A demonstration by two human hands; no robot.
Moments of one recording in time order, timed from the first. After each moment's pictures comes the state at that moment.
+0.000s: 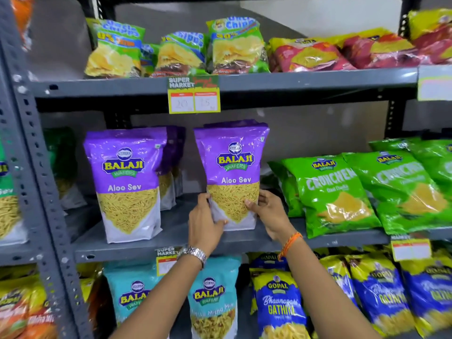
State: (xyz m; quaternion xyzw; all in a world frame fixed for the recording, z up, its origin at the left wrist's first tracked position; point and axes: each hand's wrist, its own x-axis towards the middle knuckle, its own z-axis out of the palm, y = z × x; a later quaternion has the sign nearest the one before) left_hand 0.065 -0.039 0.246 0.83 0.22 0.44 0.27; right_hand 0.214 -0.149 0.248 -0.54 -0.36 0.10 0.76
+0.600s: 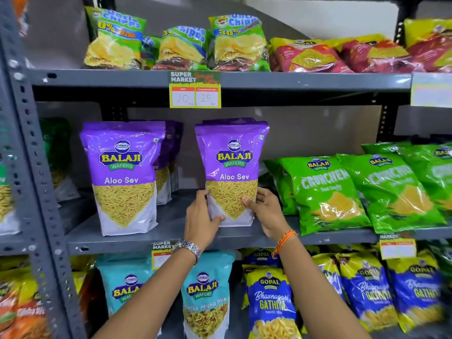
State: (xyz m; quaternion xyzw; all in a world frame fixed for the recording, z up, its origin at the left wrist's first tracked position) left_hand 0.073 -0.027 0.236 0.83 0.19 0.44 0.29; right_hand 0.213 -0.152 0.246 -0.57 -0.31 0.09 0.76
